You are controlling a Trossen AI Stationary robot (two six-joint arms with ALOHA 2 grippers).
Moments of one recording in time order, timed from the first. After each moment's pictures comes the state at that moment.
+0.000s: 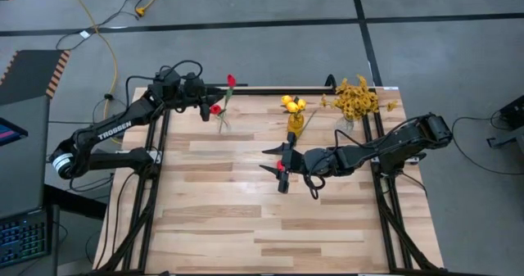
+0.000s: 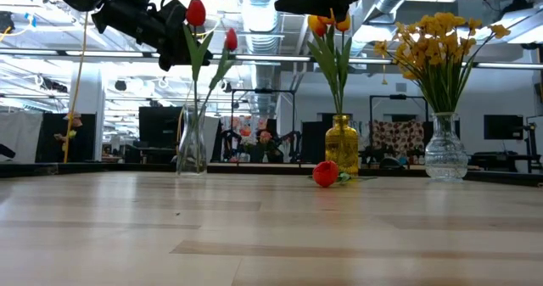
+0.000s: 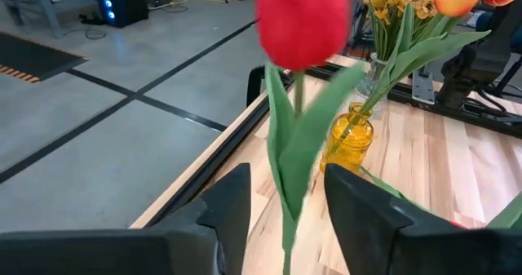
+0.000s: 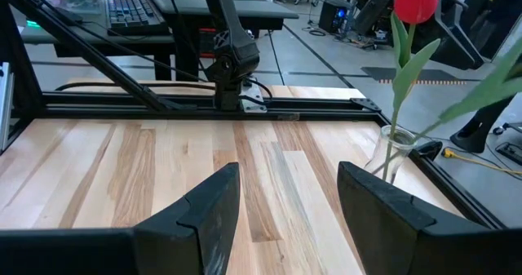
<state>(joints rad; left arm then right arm) 0.80 1.04 0.74 -0.01 0.35 0.02 0.23 1.49 0.95 0.34 0.45 -0.02</state>
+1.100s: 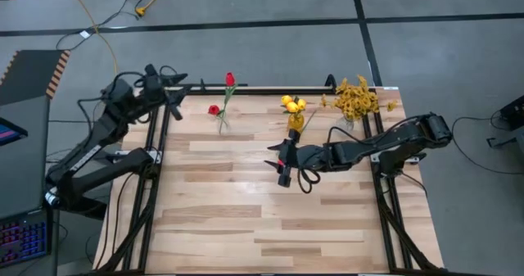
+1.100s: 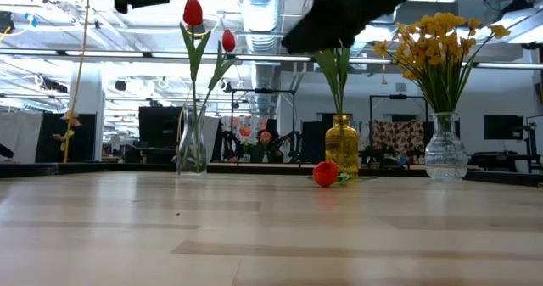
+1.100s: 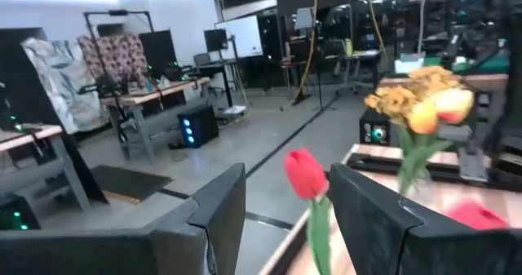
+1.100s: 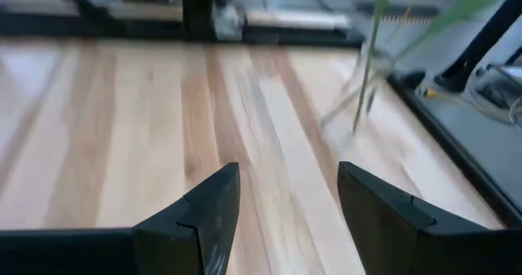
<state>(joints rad) 0.85 0.60 0.74 -0.07 0.26 0.14 0.17 1.49 0.95 0.12 0.44 0.03</state>
